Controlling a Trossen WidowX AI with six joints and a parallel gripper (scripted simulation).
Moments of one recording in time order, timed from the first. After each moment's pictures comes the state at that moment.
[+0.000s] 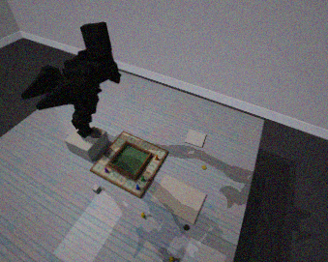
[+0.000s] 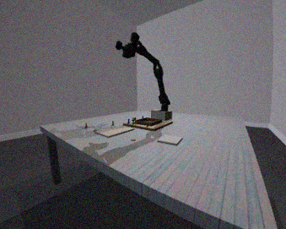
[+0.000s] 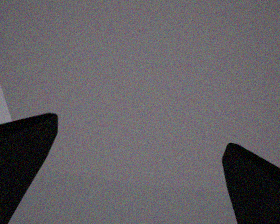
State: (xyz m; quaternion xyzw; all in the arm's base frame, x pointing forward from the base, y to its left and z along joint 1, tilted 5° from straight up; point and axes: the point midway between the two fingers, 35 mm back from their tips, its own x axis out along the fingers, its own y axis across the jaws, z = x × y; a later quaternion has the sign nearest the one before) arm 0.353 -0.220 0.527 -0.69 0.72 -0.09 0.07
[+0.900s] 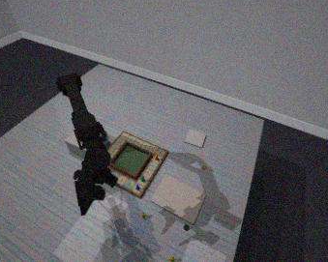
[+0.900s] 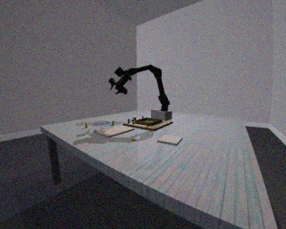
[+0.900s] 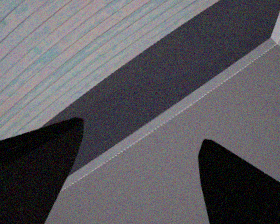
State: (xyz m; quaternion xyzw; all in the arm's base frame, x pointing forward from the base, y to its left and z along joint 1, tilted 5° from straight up) arm 0.398 -0.261 0.180 -0.61 0.61 0.04 0.50
